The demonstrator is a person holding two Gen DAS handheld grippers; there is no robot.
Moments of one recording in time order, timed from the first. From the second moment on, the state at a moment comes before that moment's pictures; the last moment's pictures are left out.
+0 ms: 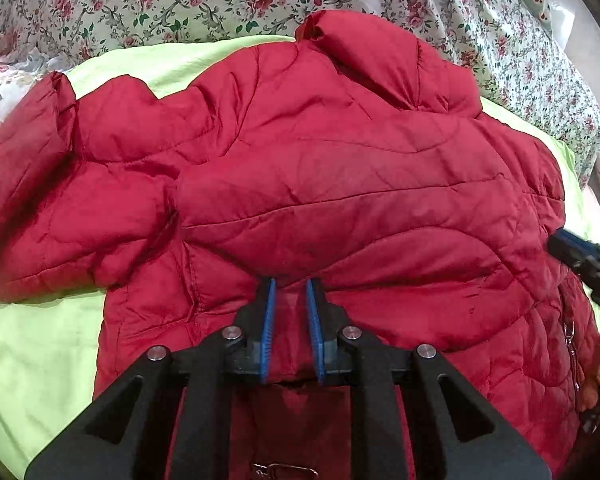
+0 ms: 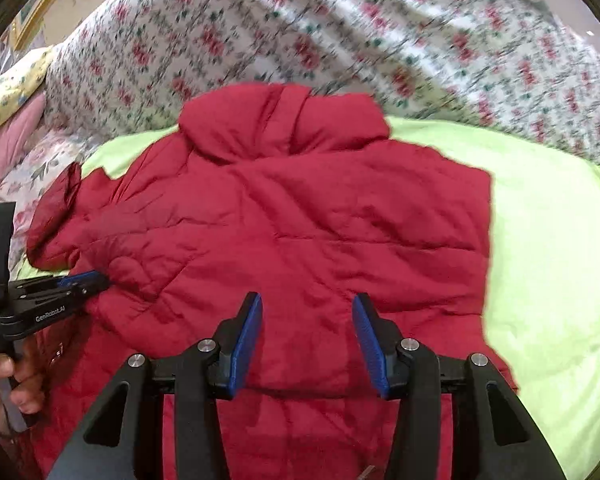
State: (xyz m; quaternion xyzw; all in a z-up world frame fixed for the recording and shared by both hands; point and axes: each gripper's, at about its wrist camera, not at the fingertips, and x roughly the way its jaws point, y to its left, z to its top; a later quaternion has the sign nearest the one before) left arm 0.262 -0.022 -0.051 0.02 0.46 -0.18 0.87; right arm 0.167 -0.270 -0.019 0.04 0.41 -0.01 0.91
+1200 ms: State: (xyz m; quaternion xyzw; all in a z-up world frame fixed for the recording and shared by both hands) left arm 0.278 0.107 -0.016 0.05 0.39 0.03 0.92; right arm 0.101 -0.276 -0.028 0.15 0.45 0.06 0.88
